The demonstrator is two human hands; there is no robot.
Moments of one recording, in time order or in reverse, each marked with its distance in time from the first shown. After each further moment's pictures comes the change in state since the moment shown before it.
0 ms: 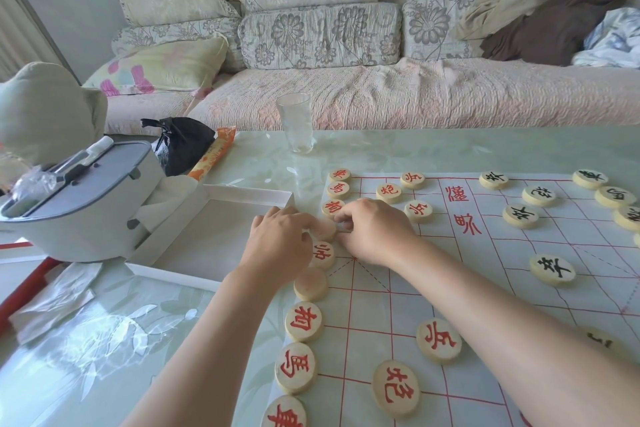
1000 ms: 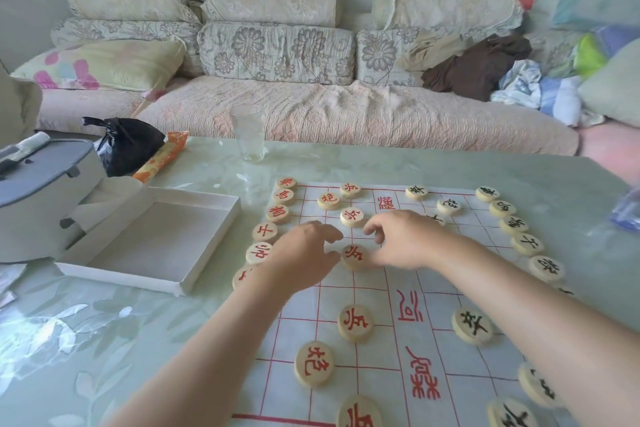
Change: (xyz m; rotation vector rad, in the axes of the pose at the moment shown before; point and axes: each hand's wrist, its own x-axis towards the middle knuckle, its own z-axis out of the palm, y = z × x) left_hand -0.005 0.101 0.021 -0.260 -0.197 0.171; right_hand -0.076 0.085 -0.086 -0.174 -0.171 0.131
